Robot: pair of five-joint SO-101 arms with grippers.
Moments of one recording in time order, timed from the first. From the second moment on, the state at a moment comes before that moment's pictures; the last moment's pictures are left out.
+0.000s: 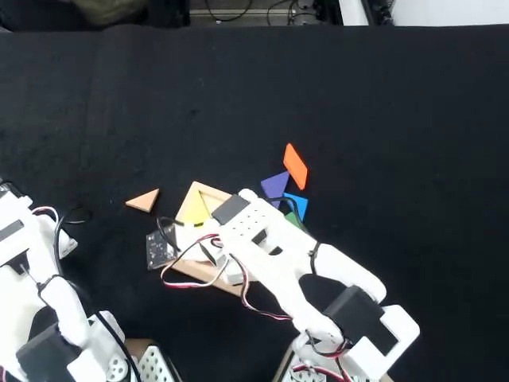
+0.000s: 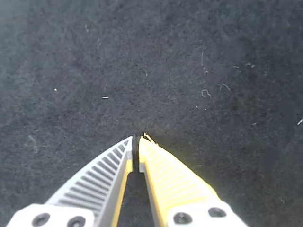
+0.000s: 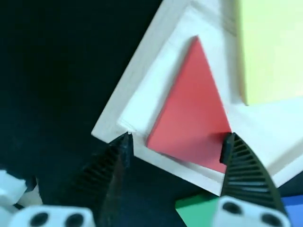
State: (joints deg) left arm -42.5 -21.3 58.1 46.3 8.3; right arm -43.1 -4.7 39.3 69.0 57.1
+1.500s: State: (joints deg) left arm -42.5 -21.3 58.1 46.2 8.3; right arm -36.9 -5.4 26.2 72.5 59.0
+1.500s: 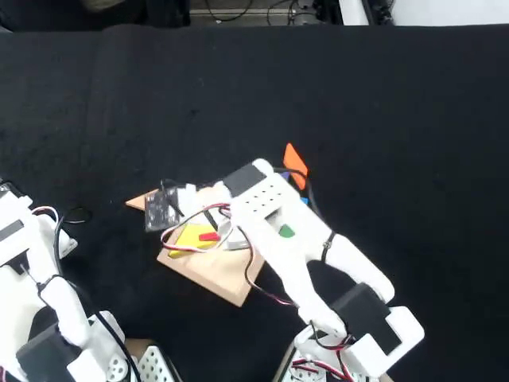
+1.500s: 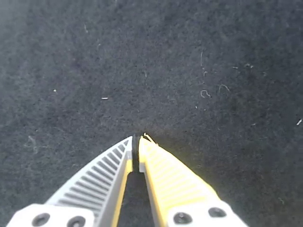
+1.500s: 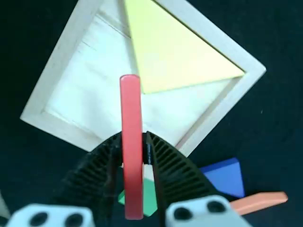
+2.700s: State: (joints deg) left arm -42.5 -21.3 58.1 46.2 8.3; right arm -48.3 15.9 12.0 80.2 22.1
